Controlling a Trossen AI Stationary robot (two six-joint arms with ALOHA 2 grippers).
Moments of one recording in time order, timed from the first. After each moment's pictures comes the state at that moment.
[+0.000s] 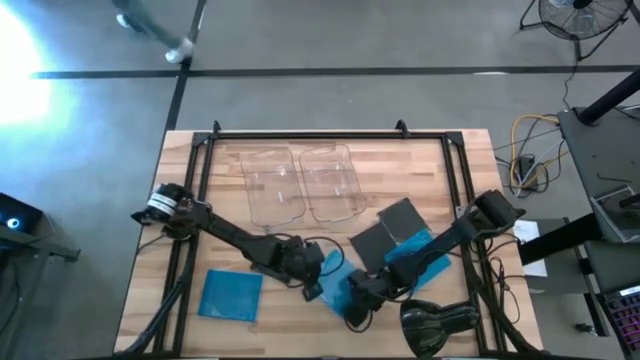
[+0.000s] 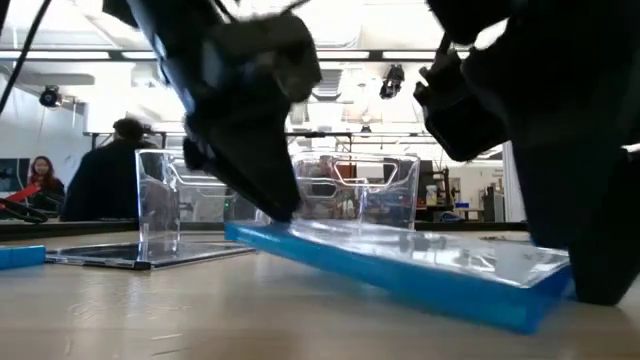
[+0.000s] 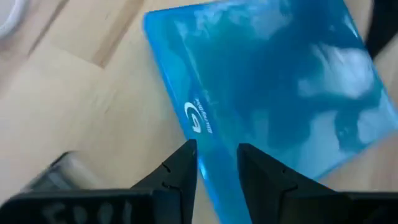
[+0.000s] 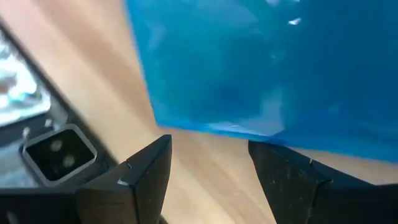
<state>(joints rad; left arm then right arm) -0.38 1.84 1.18 -0.35 -0.22 -0.77 0.49 1.93 1.09 -0.20 -0.10 1.50</state>
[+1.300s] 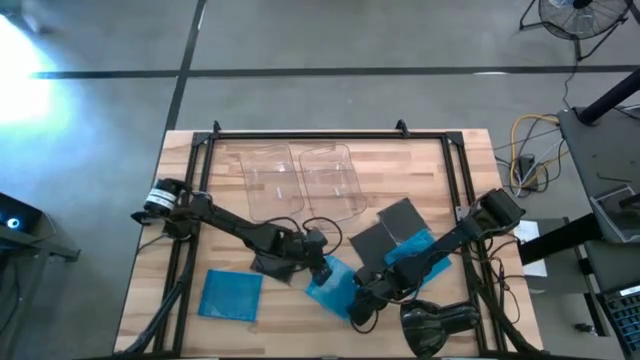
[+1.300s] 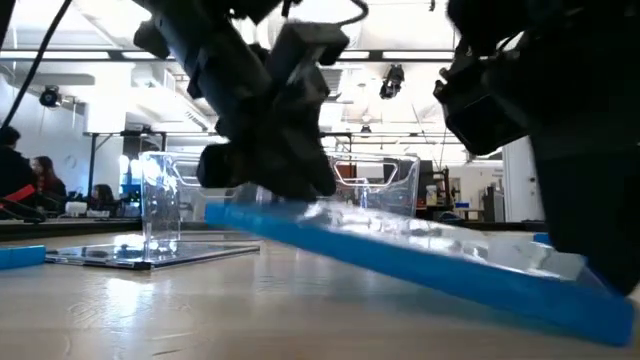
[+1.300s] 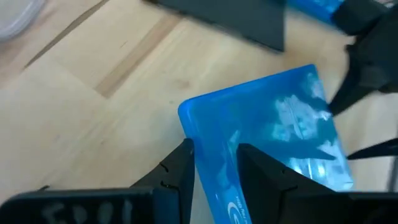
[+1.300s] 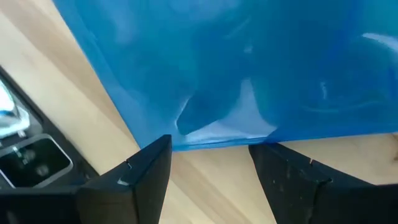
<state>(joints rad) -0.30 1.81 1.10 -0.09 -0.11 -0.97 0.52 1.90 1.08 -0.26 -0.05 1.49</state>
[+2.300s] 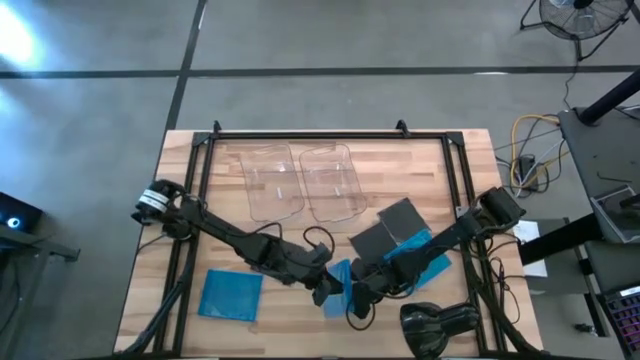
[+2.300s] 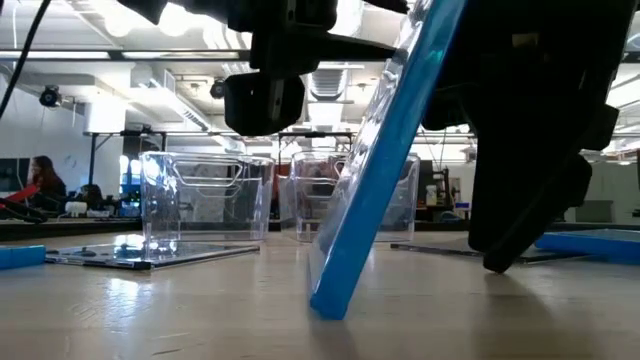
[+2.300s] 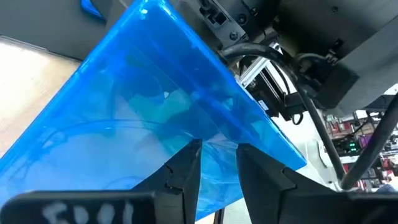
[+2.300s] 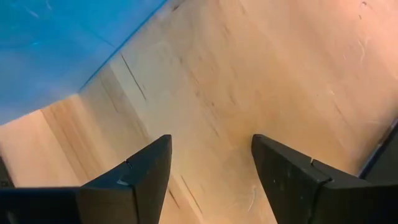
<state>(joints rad) -0.37 1.78 1.09 0.29 -0.04 -1.05 0.49 1.88 1.09 -0.31 0.12 1.14</state>
